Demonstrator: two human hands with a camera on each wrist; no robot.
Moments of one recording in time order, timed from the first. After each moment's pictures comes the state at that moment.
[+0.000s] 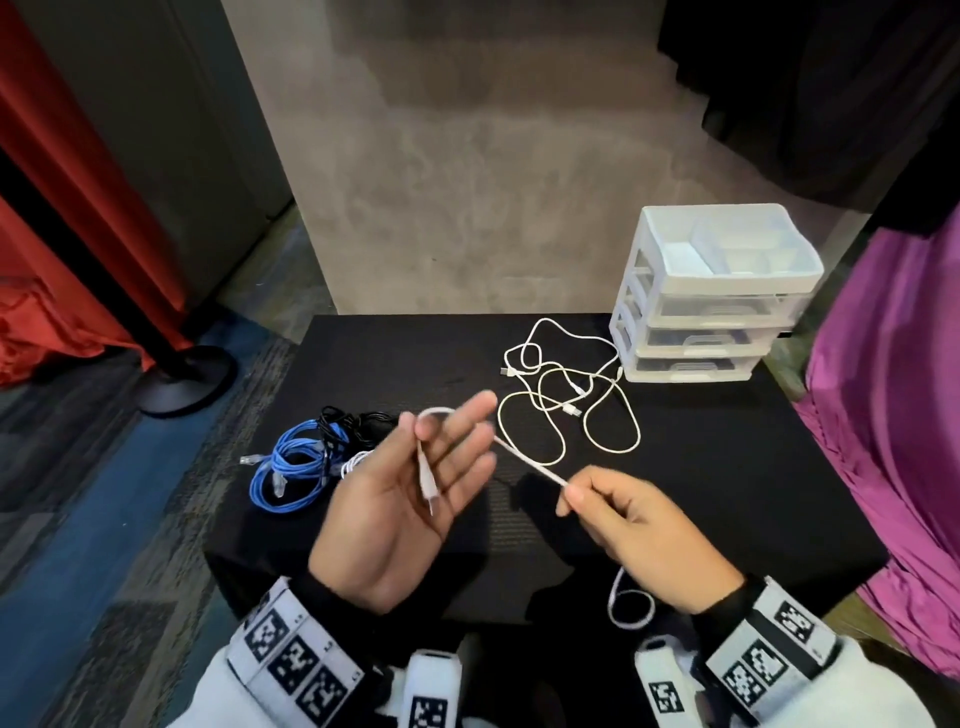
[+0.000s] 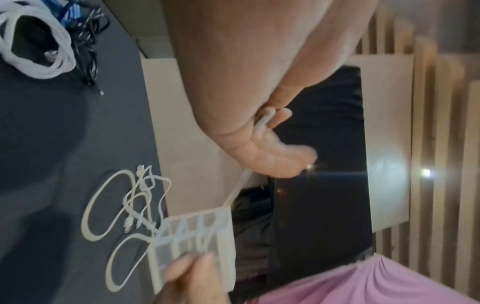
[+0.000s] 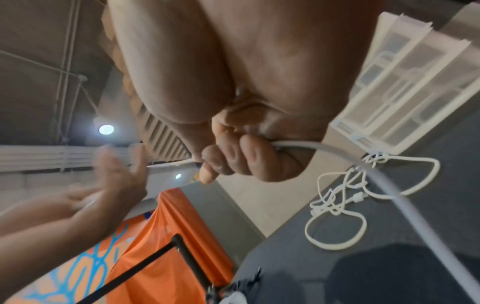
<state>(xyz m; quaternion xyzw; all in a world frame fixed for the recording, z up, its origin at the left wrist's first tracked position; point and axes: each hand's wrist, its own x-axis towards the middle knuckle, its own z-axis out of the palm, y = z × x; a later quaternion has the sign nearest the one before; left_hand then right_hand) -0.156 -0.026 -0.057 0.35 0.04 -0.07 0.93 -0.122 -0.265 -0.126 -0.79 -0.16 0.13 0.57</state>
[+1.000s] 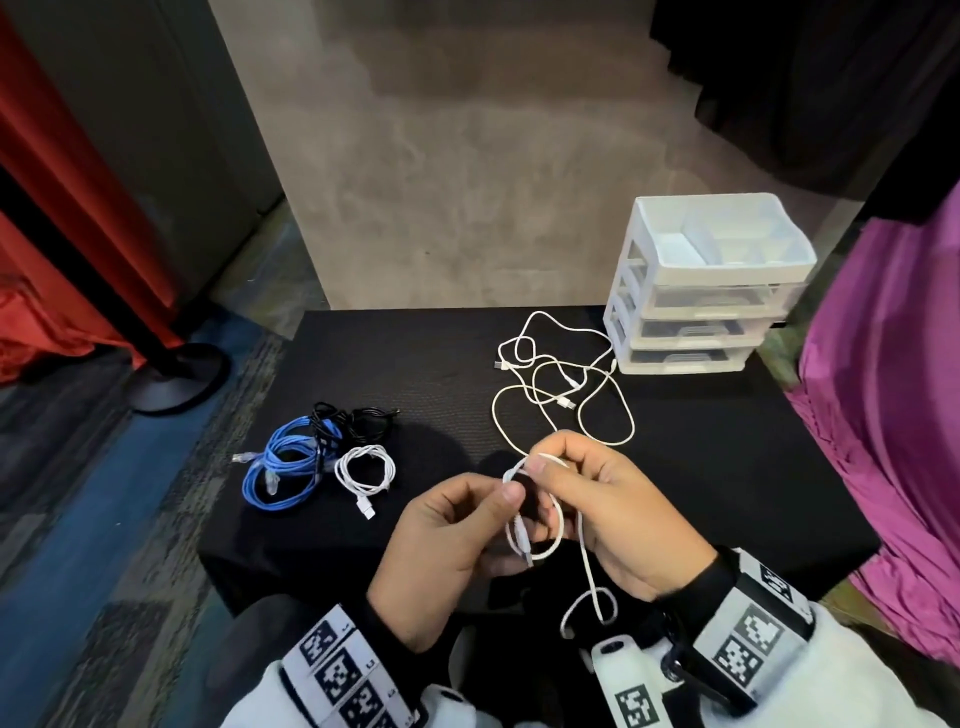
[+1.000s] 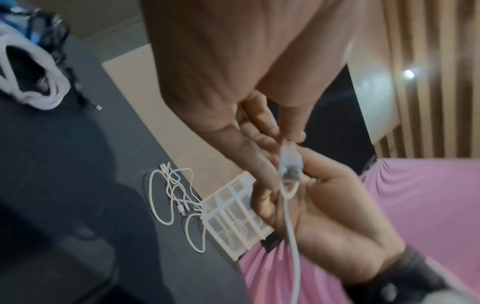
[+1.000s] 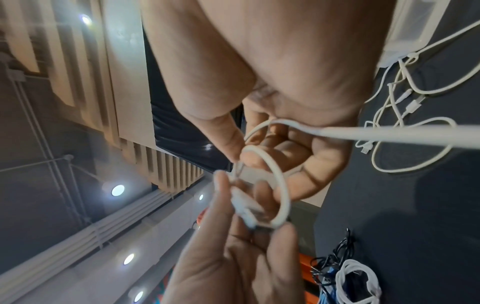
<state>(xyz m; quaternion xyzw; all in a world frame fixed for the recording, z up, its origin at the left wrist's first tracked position) -0.172 -0.056 -0.102 0.60 0.09 -0.09 0.79 -0.126 -0.226 -0.088 -0.59 -0.05 0.23 0.77</state>
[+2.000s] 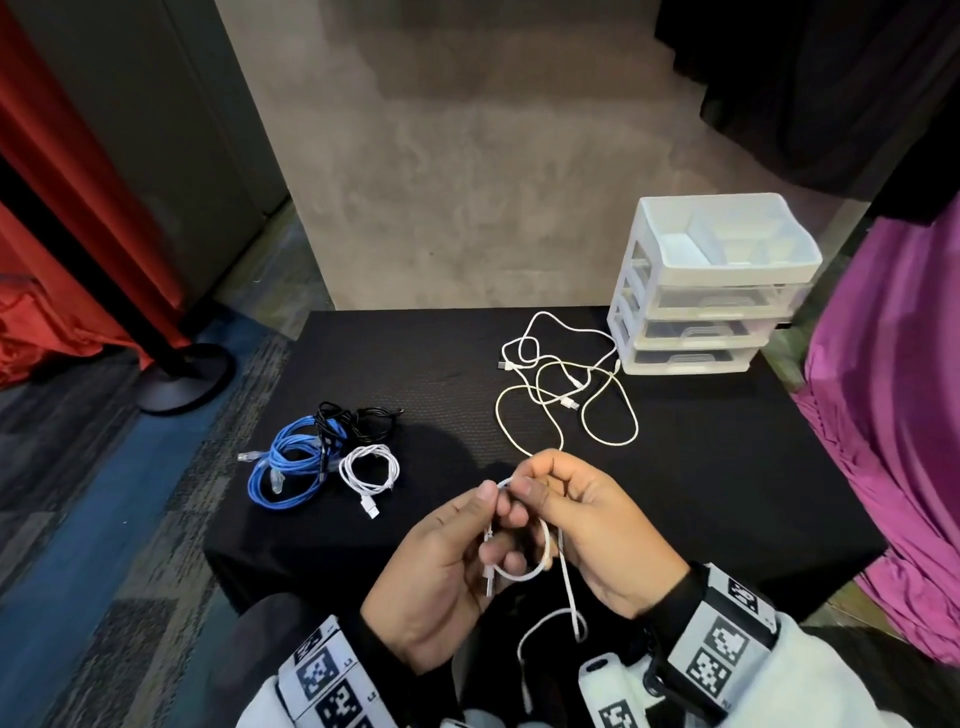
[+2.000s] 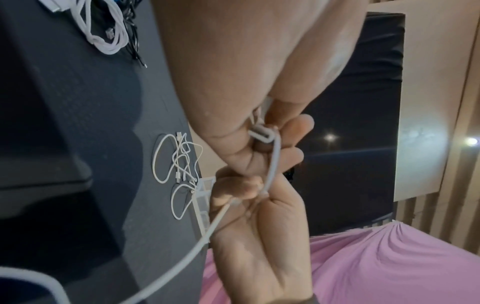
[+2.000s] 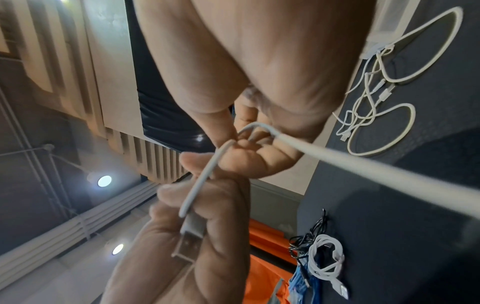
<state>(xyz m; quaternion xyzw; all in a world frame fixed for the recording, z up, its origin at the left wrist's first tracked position) -0.178 -0.054 -0.102 0.38 0.12 -0.18 0.90 -0.131 -0.214 -0.118 -0.53 -0.05 0.26 0.80</state>
